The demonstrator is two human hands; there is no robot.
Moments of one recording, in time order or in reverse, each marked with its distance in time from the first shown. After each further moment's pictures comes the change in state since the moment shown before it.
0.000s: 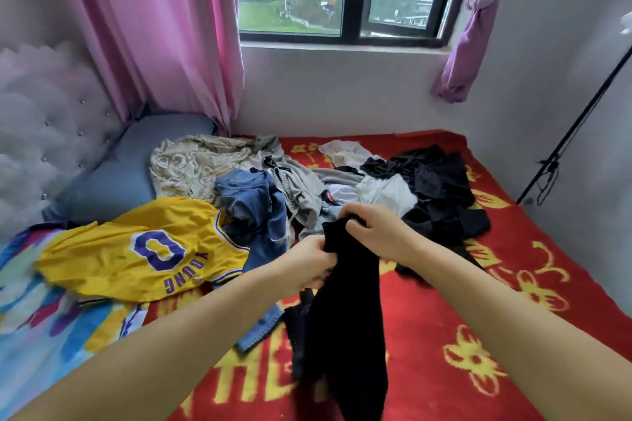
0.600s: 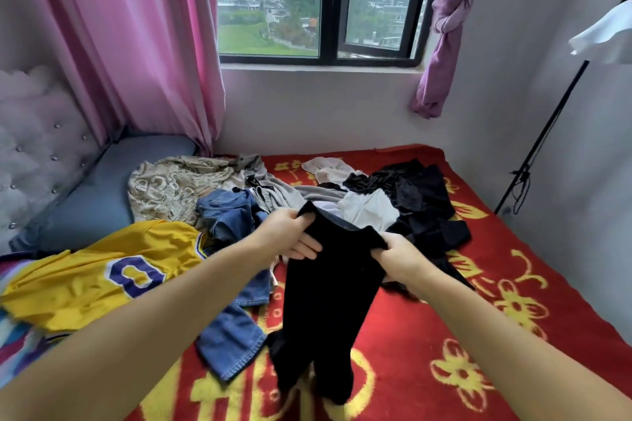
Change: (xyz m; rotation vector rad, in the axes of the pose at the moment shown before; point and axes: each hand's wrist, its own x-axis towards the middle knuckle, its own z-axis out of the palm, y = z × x) left_hand 0.022 0.061 -0.021 0.080 0.116 0.015; right_hand -0.028 0.061 -0.010 0.332 0.146 0.400
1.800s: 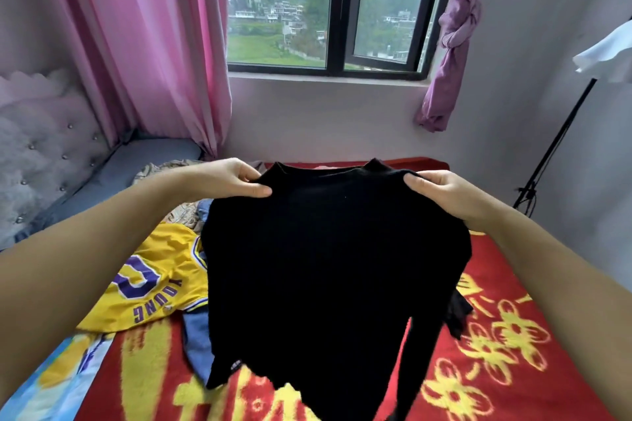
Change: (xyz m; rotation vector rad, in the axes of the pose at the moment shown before) left_hand 0.008 0.056 -0.093 0.549 -0.084 0.212; right_hand 0.019 -0.039 -0.144 0.112 -0.131 -0.199
